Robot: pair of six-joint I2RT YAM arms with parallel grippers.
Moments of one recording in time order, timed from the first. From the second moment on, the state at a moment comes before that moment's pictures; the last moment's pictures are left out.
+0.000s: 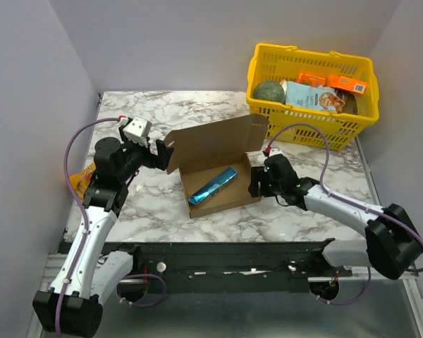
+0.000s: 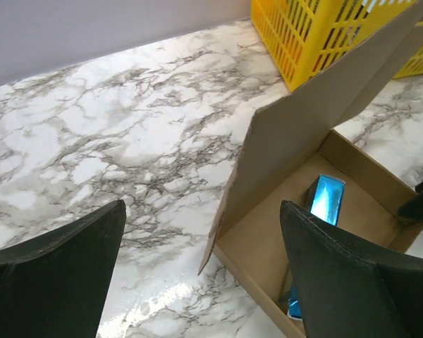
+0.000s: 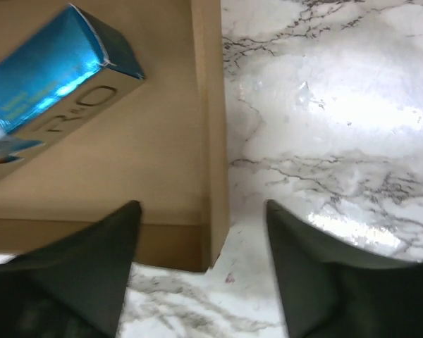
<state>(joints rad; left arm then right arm) -0.15 0.84 0.81 -0.15 0.33 -0.01 0.63 1.30 0.66 -0.18 0.13 0.45</state>
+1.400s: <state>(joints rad) -0.12 0.98 0.78 -0.28 0.45 0.05 0.25 1.45 0.95 0.19 -0.49 -0.09</state>
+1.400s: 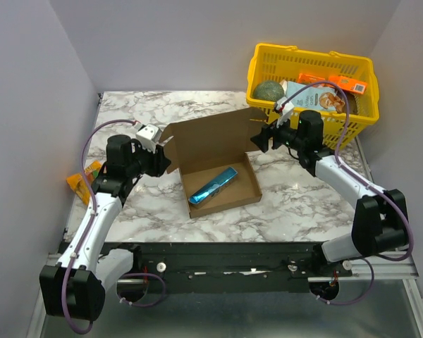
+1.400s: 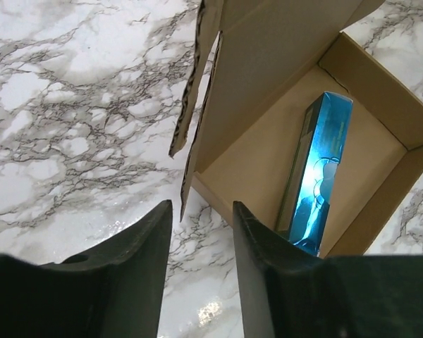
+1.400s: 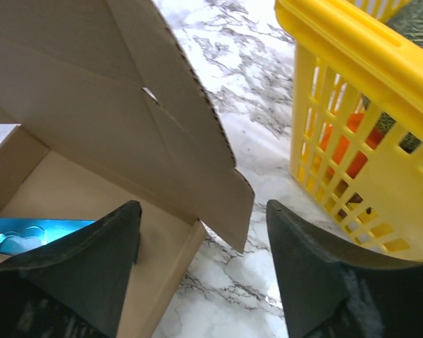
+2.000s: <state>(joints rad) -0.16 1.00 0.78 -0.23 0.45 0.00 0.30 1.41 0.91 0.23 -0.59 -0.05</state>
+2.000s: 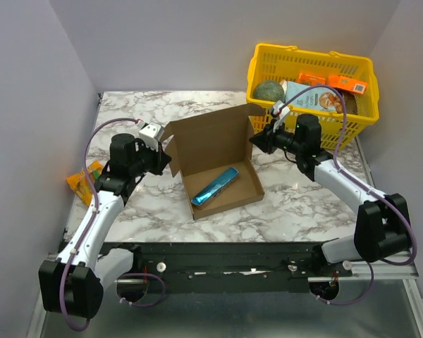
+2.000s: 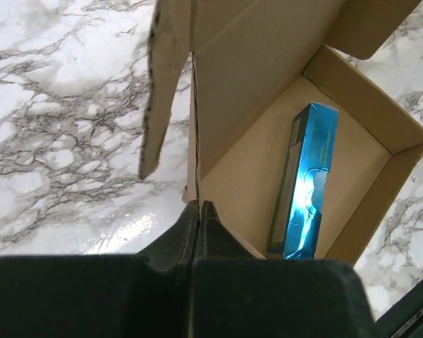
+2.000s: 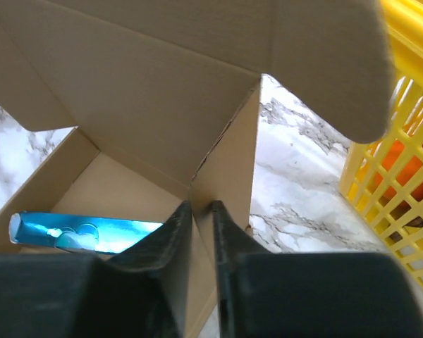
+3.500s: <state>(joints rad) -0.64 0.91 0.48 0.14 -0.28 -0.40 0.73 1.07 0.50 0.33 0.29 0.21</state>
